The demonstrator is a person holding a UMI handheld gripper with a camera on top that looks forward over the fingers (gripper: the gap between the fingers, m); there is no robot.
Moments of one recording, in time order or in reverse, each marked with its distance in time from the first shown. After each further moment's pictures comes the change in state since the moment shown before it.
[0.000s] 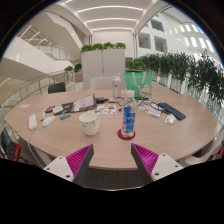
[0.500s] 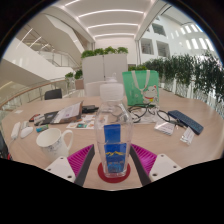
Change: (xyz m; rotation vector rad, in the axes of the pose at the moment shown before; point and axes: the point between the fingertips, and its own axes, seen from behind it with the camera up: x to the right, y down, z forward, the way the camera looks) arm 0.067 -0.051 0.217 0.096 -0.055 0.002
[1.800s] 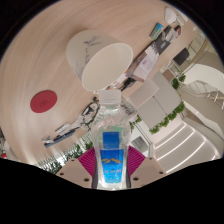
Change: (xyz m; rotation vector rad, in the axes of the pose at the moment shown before) arm -0.046 -0.159 -0.009 -0.454 0.459 -2.344
